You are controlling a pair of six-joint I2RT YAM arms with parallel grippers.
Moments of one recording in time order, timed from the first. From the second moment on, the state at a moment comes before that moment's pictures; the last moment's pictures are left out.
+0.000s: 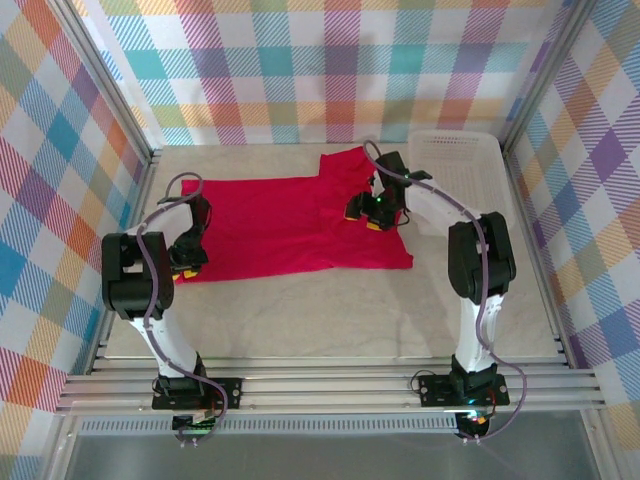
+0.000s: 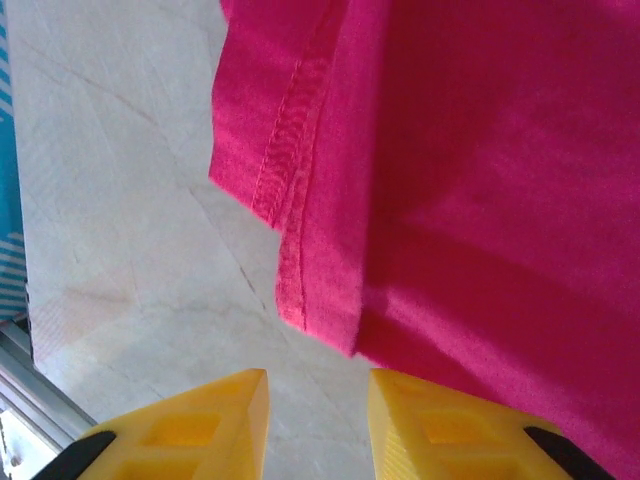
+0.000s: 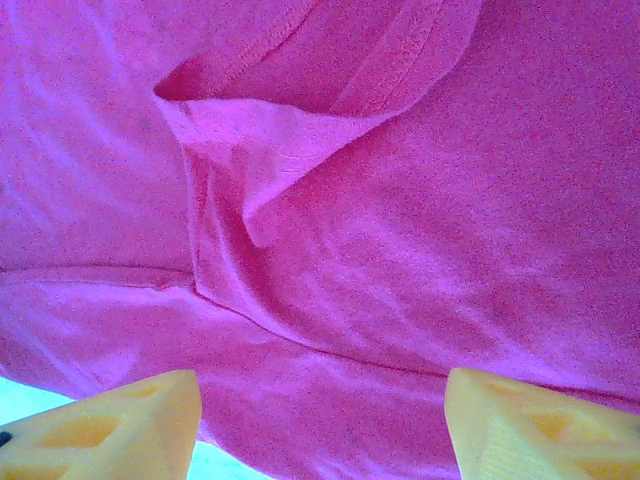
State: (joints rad) left arm 0.05 1.85 1.23 -1.09 -0.44 -0.40; right arm 0.37 2.02 1.57 -0.70 -0.39 0.55
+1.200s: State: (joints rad) left arm 0.15 1.69 1.20 -1.05 -0.69 -0.44; right arm 0.29 2.07 1.43 -0.60 -0.40 0.58
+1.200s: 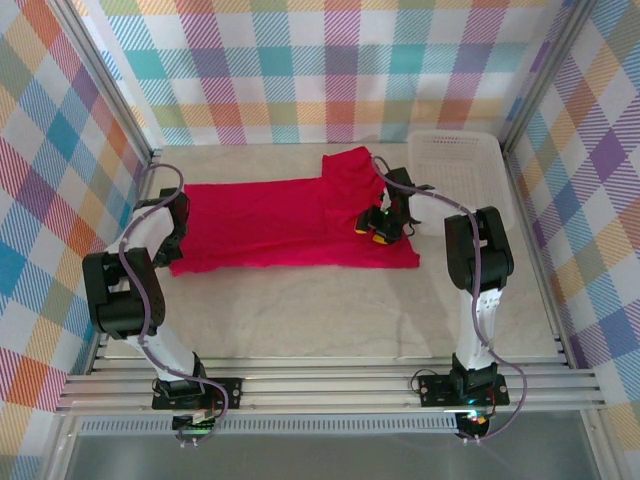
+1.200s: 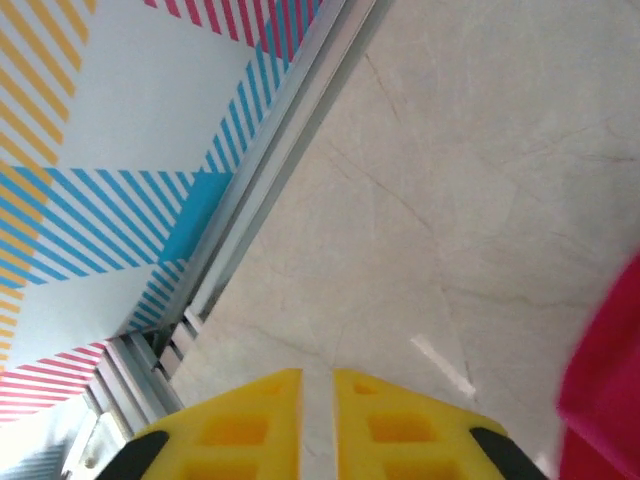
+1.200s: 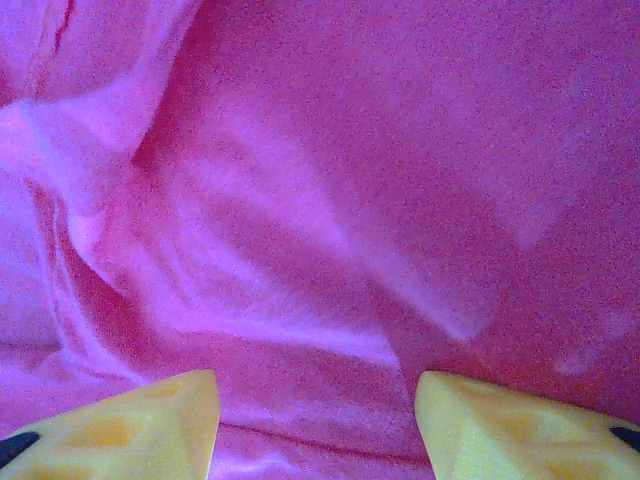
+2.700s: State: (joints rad) left arm 0.03 1.93 1.68 -1.02 -0.13 -0.62; right arm 0.45 1.96 1.69 -0.88 -0.24 0.55
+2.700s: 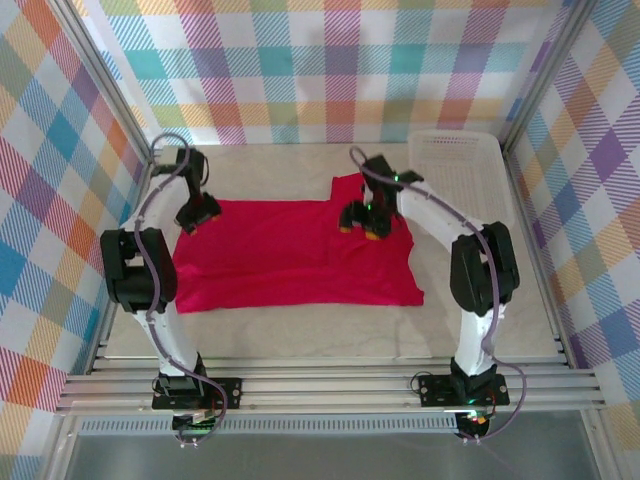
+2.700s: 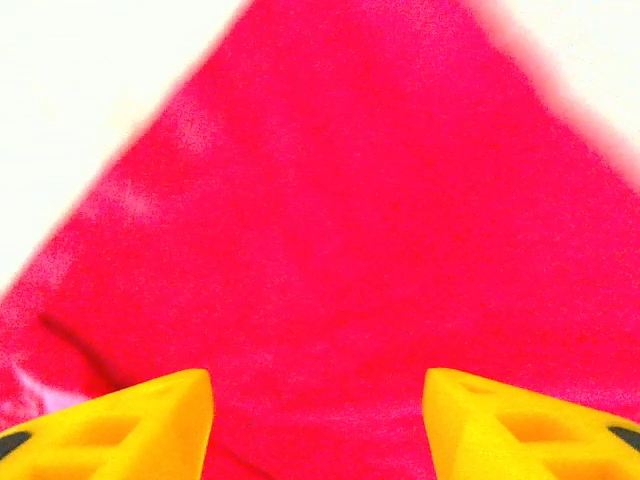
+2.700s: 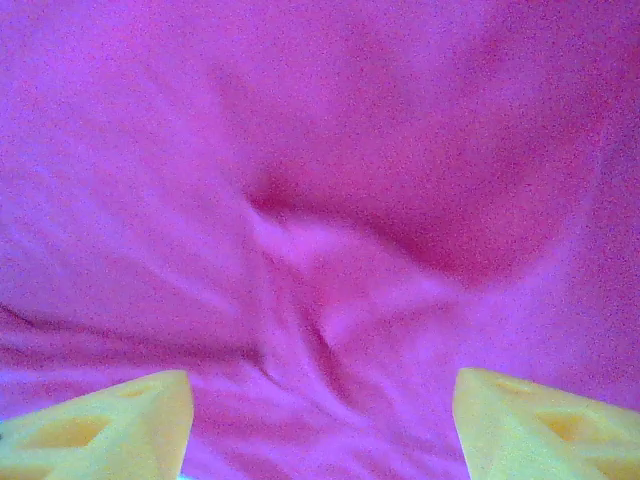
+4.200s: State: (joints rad) left arm 0.16 2.58 2.39 -1.09 -0.10 -0.53; right arm 0.32 2.64 2.51 -0.86 0.09 0.25
